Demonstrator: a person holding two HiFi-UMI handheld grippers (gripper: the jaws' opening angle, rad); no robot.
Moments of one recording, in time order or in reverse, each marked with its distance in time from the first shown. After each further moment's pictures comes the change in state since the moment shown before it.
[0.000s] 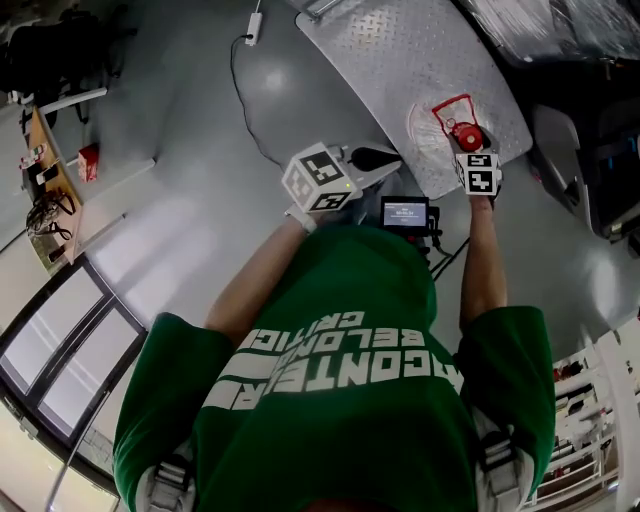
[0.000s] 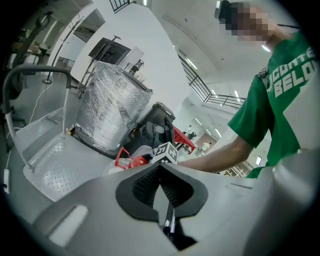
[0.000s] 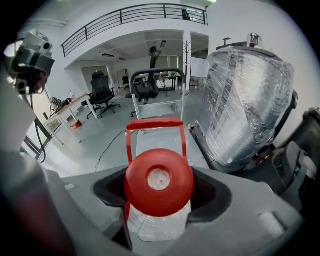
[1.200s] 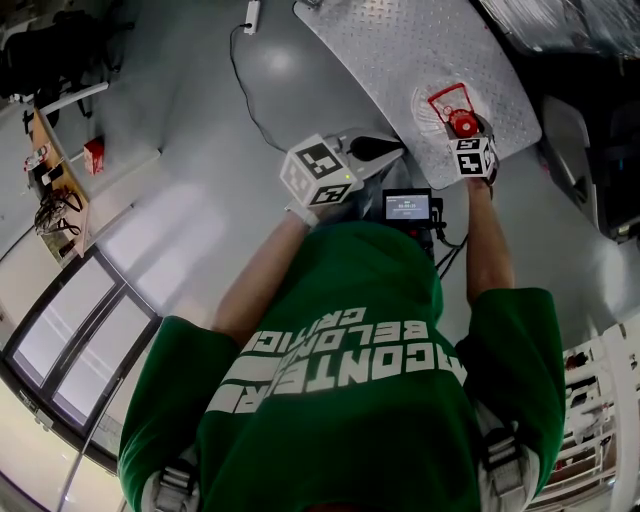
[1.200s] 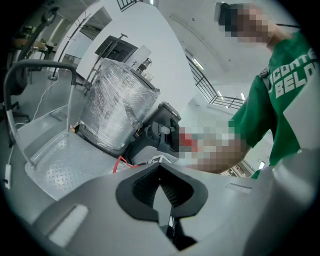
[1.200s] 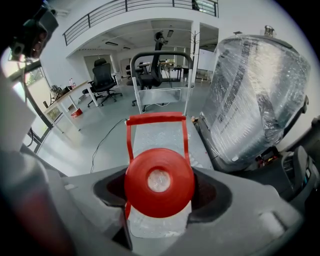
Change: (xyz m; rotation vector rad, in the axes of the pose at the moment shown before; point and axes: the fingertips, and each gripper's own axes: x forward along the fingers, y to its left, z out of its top) left arm 0.010 0.028 0.020 -0.053 0.009 0.040; right arm 0.065 0.003 -0.025 -0.059 0.091 0.013
